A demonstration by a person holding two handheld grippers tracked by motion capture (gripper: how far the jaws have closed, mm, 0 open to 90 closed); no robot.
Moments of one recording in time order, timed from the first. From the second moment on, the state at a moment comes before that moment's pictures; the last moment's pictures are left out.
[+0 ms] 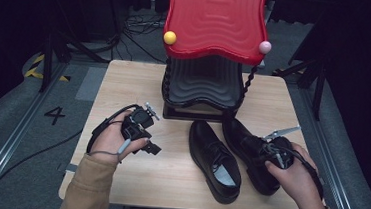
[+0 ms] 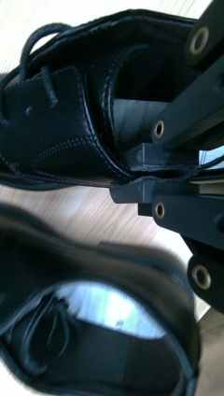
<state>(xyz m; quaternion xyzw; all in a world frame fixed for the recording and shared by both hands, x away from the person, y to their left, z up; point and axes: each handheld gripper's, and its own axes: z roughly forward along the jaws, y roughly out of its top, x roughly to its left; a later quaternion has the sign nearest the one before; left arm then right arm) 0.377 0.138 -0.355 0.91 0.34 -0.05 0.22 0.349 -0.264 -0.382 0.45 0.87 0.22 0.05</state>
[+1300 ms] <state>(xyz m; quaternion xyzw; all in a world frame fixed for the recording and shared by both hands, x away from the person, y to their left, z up) 0.378 0.137 -0.357 0.91 0.34 -0.06 0.21 0.328 -0.236 -0.372 0.49 0.82 0.29 0.01</state>
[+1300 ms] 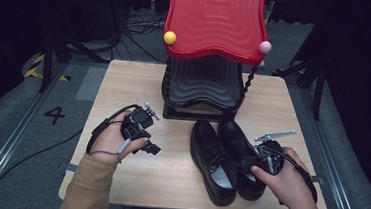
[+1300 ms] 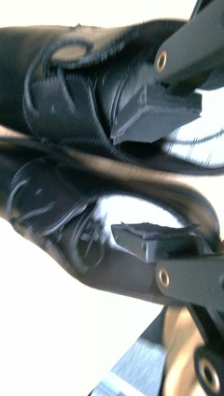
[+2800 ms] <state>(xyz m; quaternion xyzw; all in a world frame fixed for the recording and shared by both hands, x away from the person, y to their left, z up) 0.376 0.141 -0.362 0.91 0.35 -0.05 0.21 0.362 -0.190 -0.422 0.51 0.85 0.16 0.04</state>
